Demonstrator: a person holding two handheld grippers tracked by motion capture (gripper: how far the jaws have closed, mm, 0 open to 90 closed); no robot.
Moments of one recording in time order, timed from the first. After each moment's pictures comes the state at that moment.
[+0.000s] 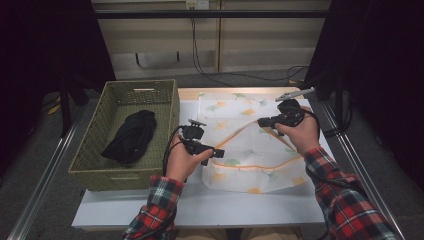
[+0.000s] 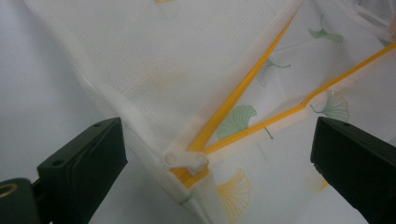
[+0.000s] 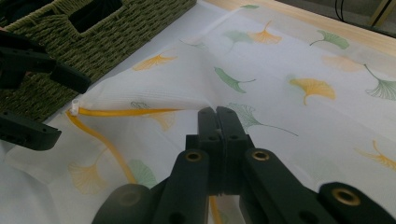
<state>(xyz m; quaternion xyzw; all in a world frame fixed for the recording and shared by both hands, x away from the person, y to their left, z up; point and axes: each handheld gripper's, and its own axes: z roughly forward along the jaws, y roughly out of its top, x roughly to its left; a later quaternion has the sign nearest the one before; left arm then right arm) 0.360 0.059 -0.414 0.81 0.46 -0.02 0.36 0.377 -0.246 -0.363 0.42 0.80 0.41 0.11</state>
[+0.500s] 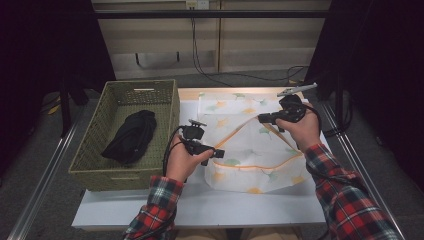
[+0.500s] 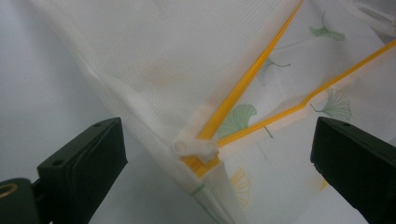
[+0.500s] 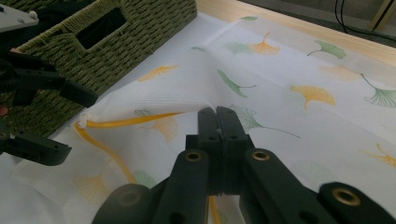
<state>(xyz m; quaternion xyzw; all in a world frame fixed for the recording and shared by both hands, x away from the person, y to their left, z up) 0.359 0.058 -0.414 0.82 0.46 -0.02 0.35 0.381 -0.248 -0.353 0.42 0.80 0.42 0.11</state>
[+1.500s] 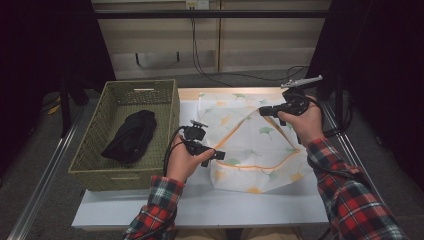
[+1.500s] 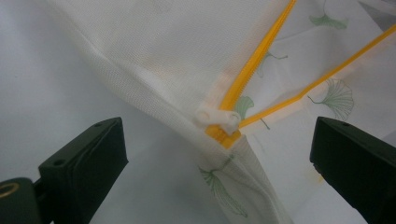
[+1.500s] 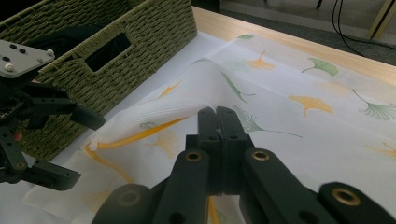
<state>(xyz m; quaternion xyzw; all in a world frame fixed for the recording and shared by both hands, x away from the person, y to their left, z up) 0.358 0.056 -0.414 0.83 0.44 -0.02 0.35 0.386 -0.251 -0.336 0.43 0.78 0.44 0.11</state>
